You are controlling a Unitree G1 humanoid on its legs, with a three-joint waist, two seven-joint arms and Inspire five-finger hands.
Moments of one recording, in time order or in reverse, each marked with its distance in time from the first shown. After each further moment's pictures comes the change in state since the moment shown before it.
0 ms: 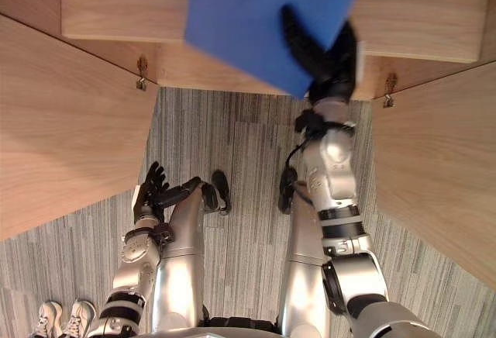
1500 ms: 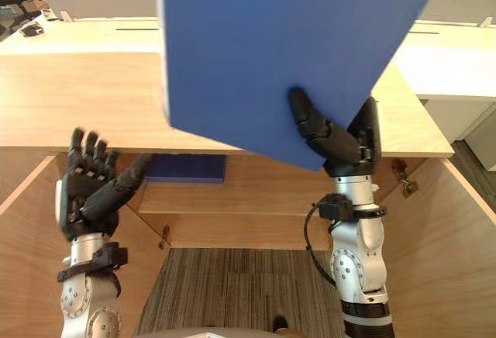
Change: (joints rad) left arm 0.392 -0.021 0.115 -0.548 -0.244 -0.090 -0.071; right arm 0.667 0.017 0.049 -0.507 -0.019 -0.021 0.431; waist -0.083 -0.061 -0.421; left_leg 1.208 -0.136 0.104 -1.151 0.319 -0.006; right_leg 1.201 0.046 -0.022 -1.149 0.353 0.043
